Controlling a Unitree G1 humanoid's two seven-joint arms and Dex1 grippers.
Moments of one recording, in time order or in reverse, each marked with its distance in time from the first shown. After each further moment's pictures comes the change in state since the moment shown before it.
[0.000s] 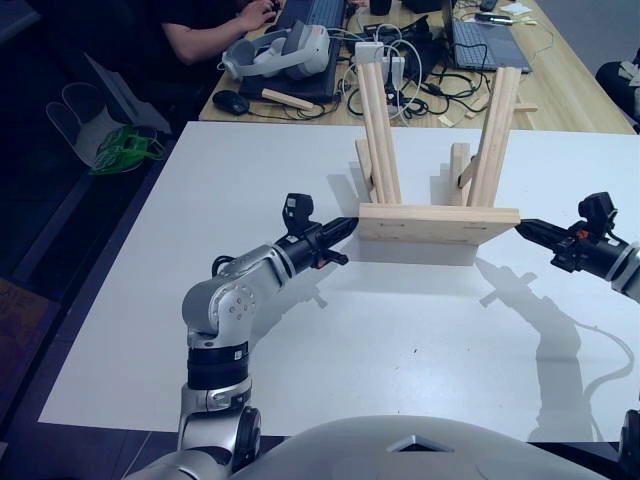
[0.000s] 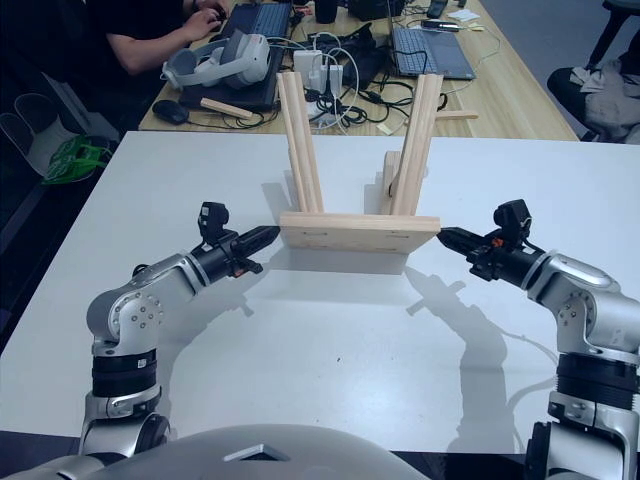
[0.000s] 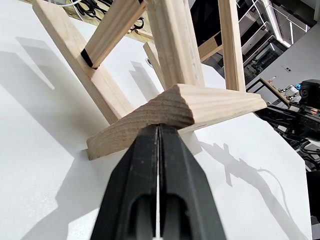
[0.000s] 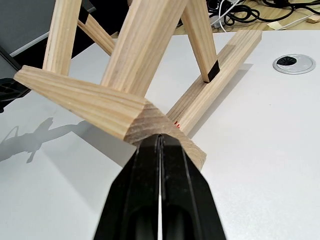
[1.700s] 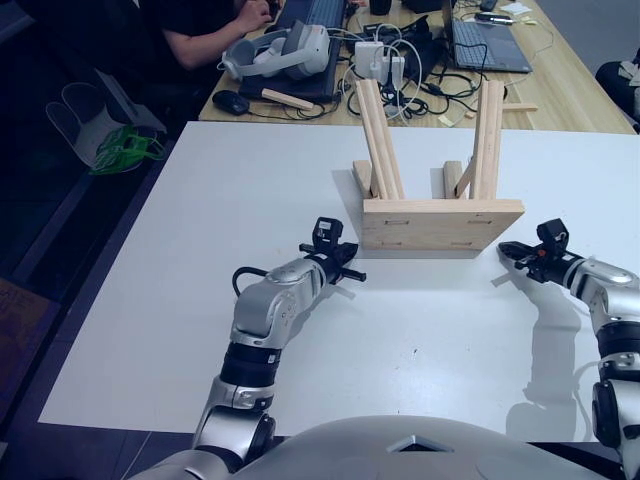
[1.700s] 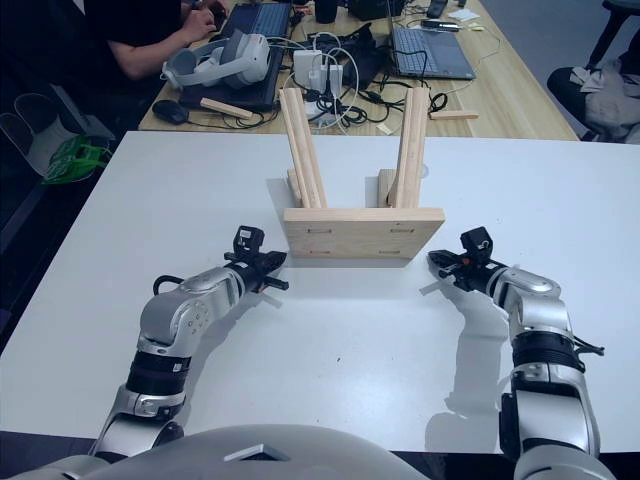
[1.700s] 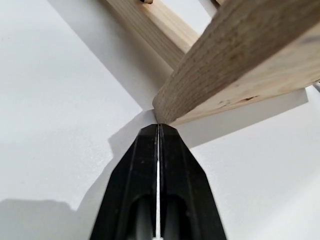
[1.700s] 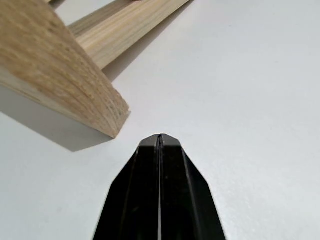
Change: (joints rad) left arm -0.005 -0.052 -0.224 0.152 0.296 -0.046 0.299; right arm -0.180 0.082 0.208 0.650 -0.301 -0.539 -0.065
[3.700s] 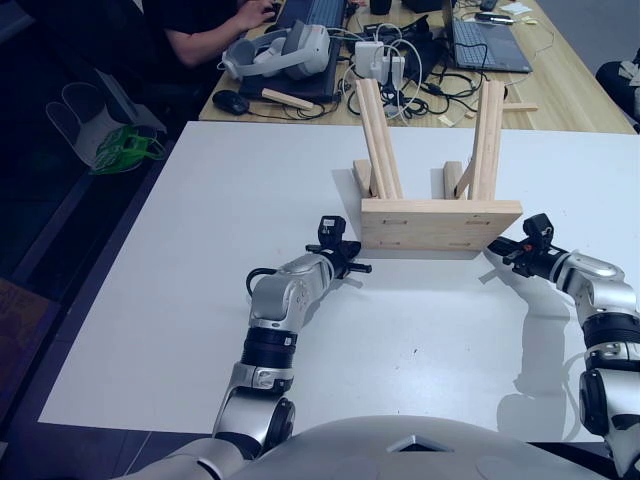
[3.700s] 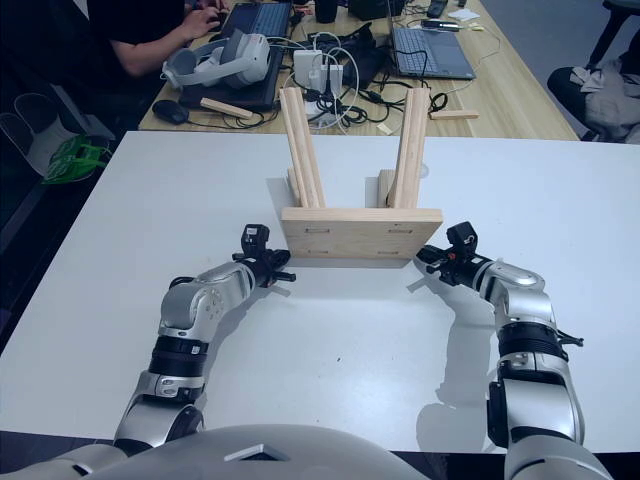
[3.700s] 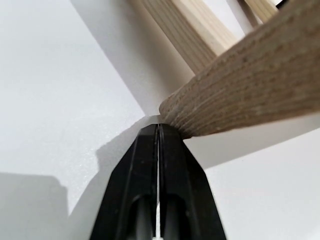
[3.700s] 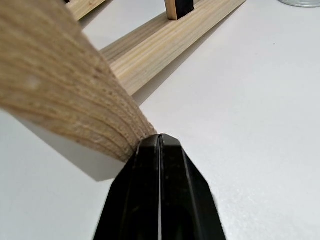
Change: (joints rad) left arm -0.076 -0.110 0.075 0.174 0.038 -0.047 -0.013; right arm -0.042 0.044 -0.003 0.042 -0.002 -0.007 0.050
